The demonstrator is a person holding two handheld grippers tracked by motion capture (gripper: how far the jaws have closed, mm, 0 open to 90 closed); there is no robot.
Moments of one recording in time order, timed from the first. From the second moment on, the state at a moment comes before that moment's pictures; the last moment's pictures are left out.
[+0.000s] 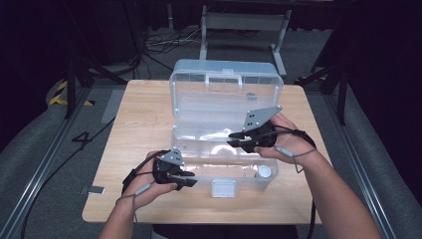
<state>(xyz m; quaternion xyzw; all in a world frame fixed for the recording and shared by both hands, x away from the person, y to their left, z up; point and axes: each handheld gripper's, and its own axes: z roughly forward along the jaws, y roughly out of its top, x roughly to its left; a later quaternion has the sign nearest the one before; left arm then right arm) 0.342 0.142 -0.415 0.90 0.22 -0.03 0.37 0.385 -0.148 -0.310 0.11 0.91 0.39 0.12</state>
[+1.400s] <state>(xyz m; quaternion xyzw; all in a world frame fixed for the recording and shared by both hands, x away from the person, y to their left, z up) 0.342 0.142 -0.415 0.90 0.22 -0.03 0.37 0.365 -0.146 -0.322 0.09 0.92 0.37 0.11</state>
